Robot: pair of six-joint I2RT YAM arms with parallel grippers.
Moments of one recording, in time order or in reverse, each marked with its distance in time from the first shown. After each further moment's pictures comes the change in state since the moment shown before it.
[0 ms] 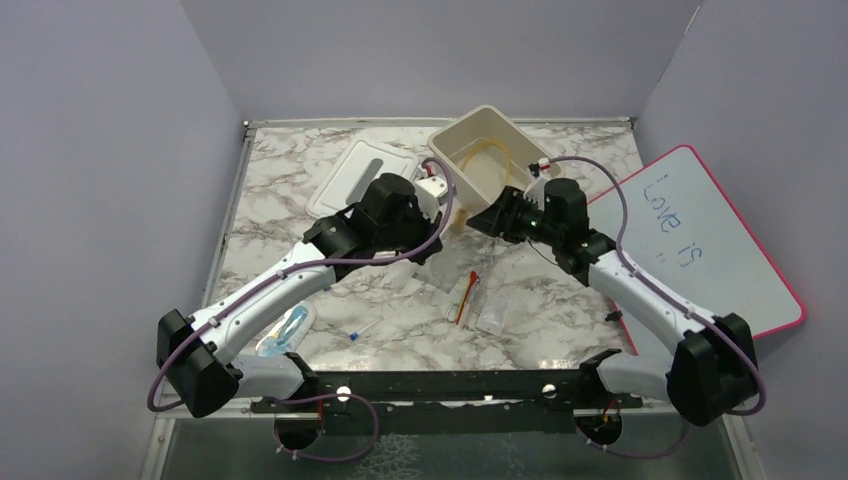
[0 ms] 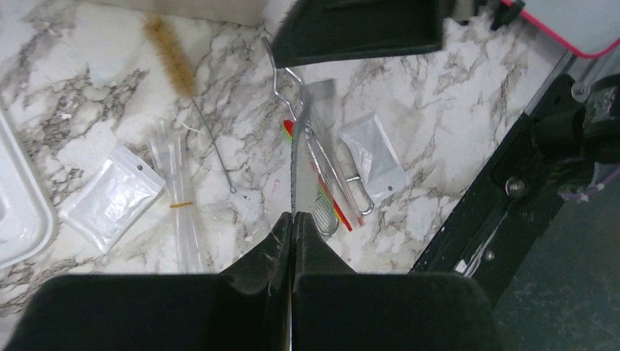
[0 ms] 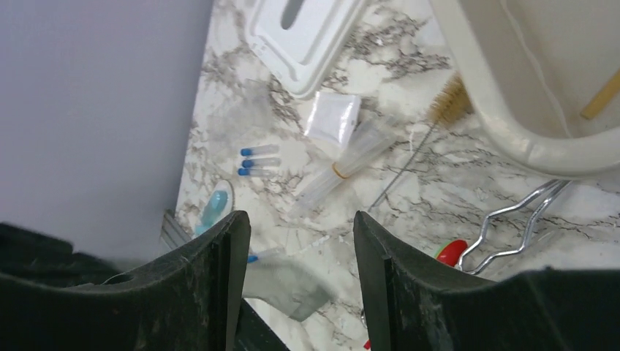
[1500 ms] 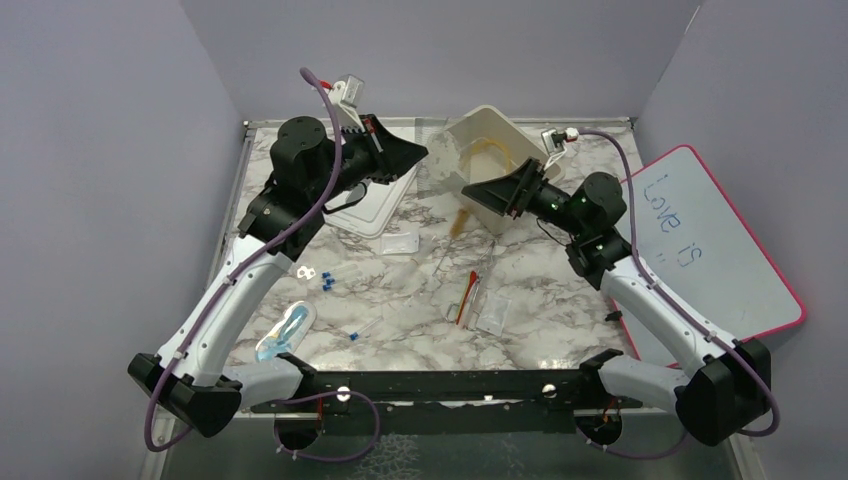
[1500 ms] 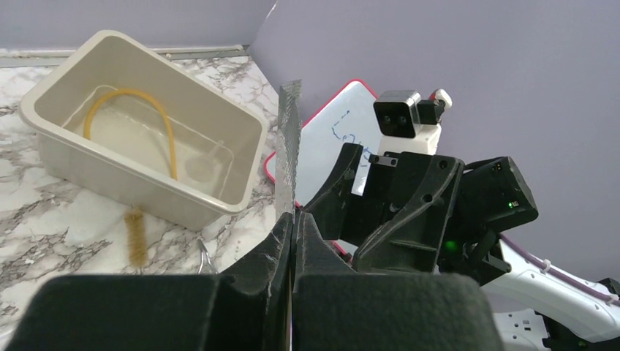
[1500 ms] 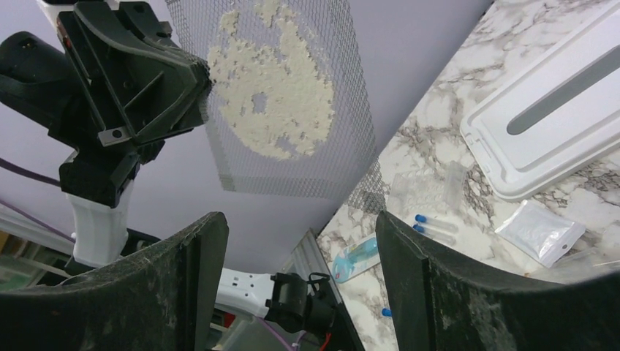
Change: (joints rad) left arm 0.275 -0.082 0.242 0.280 0.120 -0.520; right arm 0.000 -0.148 0.058 0.421 -0.238 0.255
